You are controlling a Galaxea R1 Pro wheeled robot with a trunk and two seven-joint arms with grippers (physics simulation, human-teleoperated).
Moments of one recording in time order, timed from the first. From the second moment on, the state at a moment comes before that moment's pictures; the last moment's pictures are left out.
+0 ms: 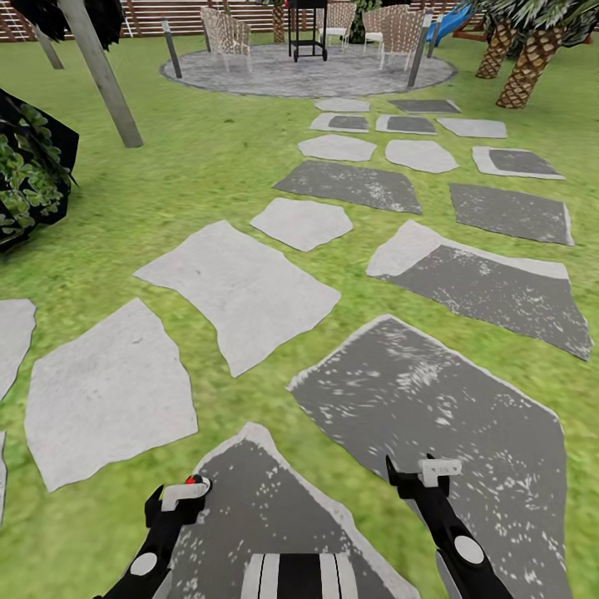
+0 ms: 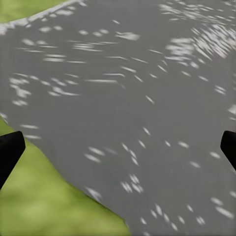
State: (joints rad) left arm -0.40 0.05 -0.06 -0.49 0.02 -0.35 0.16; right arm -0.24 -0.05 0.00 -1.00 0.00 -0.16 0.01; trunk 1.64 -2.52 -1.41
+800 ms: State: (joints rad) left arm -0.40 0.05 -0.06 -0.49 0.02 -0.35 0.16; right arm -0.24 -0.05 0.00 -1.00 0.00 -0.16 0.01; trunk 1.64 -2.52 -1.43
